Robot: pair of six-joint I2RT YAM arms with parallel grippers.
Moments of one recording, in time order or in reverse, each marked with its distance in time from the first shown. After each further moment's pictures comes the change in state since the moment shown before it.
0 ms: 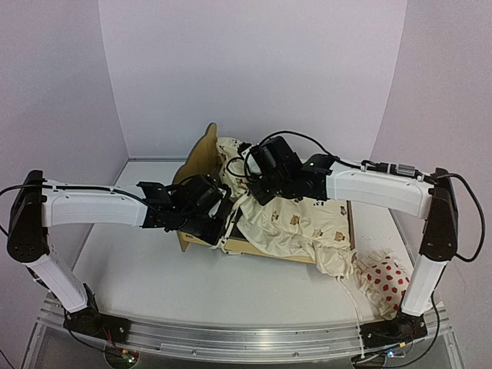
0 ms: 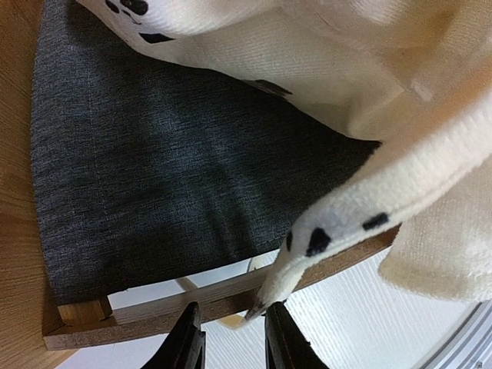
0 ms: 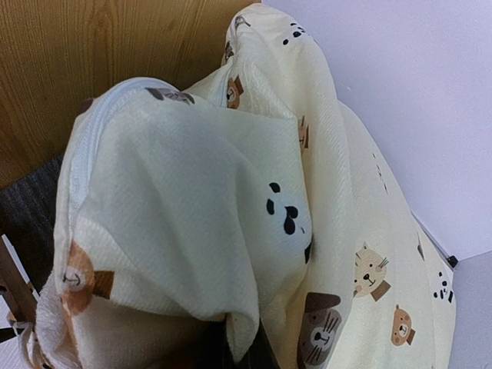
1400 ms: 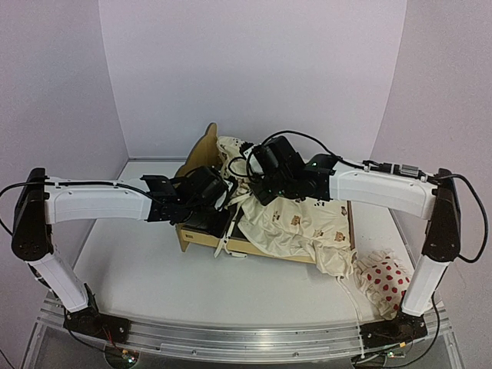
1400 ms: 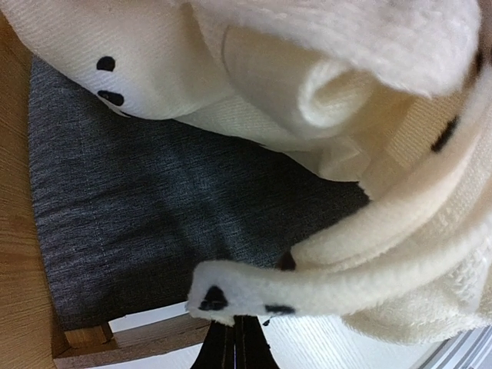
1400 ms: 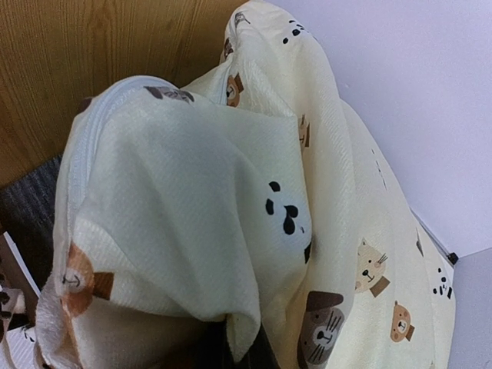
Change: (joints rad) left arm 0.000 0.035 0.087 -0.008 0.007 0.040; right arm 0.000 -0.020 -0.017 -0.003 -0.001 0.009
